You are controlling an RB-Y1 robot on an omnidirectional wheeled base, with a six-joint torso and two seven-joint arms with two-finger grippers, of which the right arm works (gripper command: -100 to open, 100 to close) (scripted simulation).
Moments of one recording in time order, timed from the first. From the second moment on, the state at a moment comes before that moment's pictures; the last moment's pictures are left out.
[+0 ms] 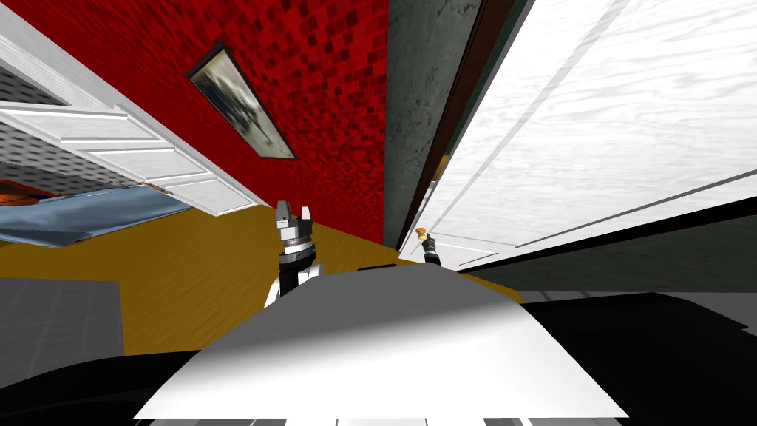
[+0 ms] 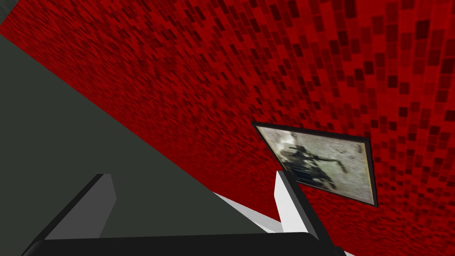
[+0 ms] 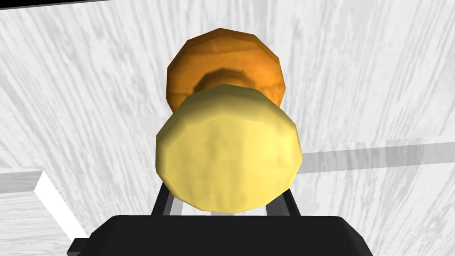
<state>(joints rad) 0.15 -0.27 -0.08 -0.85 -0.32 -0.82 -0.15</state>
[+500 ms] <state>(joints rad) 0.14 -0.28 -0.06 -0.84 -0.35 -0.82 -0.26</state>
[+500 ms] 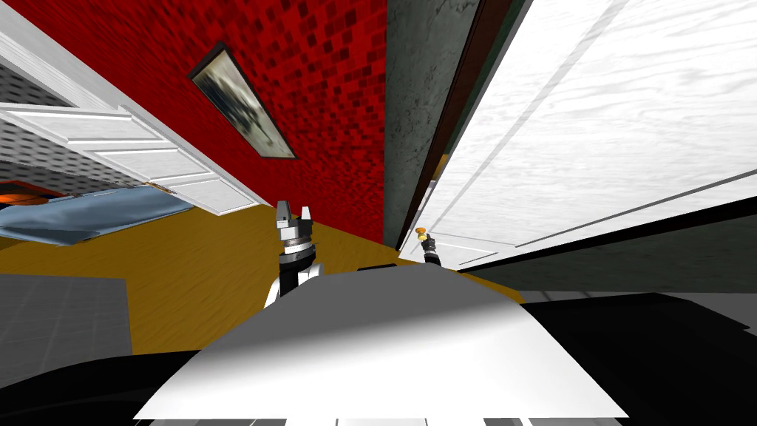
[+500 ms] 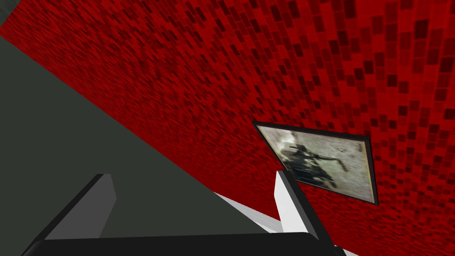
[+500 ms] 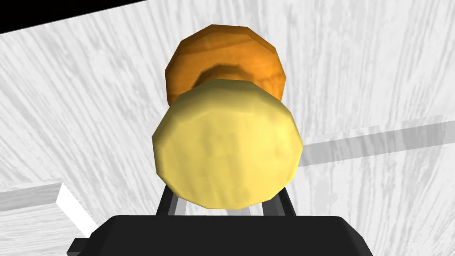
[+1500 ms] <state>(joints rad) 0.14 -0.30 -0.01 -0.82 -0.40 -0.82 -0.50</state>
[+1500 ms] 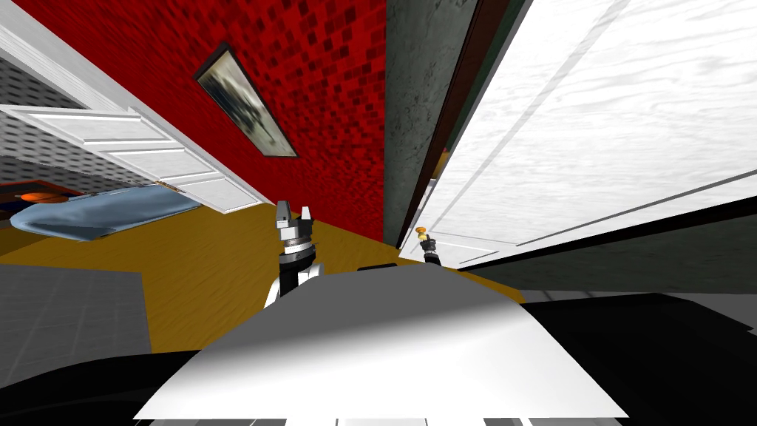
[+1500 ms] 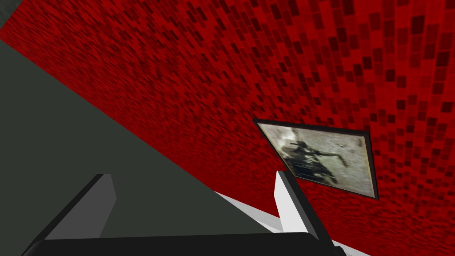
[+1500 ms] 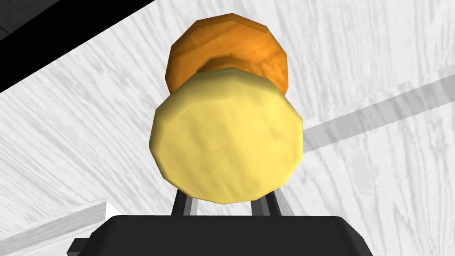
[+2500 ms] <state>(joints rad) 0.14 -0.30 0.03 -0.82 -0.44 -0.83 -0.71</state>
